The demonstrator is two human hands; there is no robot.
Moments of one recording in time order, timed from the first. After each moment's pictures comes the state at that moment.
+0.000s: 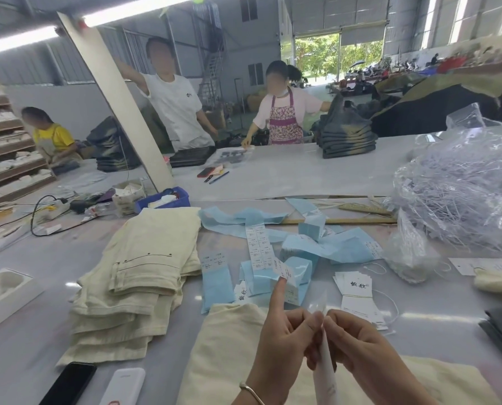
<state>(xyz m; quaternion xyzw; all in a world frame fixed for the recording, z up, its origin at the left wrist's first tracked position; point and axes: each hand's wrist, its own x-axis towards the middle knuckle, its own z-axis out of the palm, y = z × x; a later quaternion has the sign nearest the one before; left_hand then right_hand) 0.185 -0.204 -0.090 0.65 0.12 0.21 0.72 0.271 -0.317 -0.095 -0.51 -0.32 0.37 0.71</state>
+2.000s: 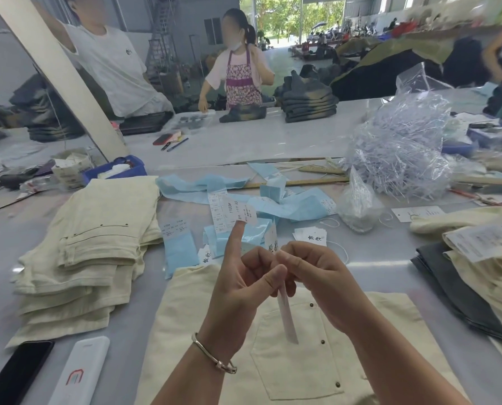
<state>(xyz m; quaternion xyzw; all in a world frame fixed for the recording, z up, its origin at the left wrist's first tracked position) 0.172 -0.215 -0.066 0.60 -0.02 0.24 0.76 0.263 -0.327 -0.058 -0.54 -0.37 0.27 0.71</state>
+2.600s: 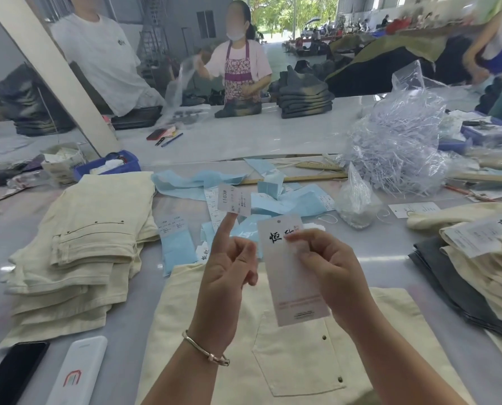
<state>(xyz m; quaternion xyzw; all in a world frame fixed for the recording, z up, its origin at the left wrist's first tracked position) 0.166 -0.195 -0.066 0.60 0.06 0.29 0.74 0.263 -0.325 -0.072 -0.63 -0.24 0.14 0.72</state>
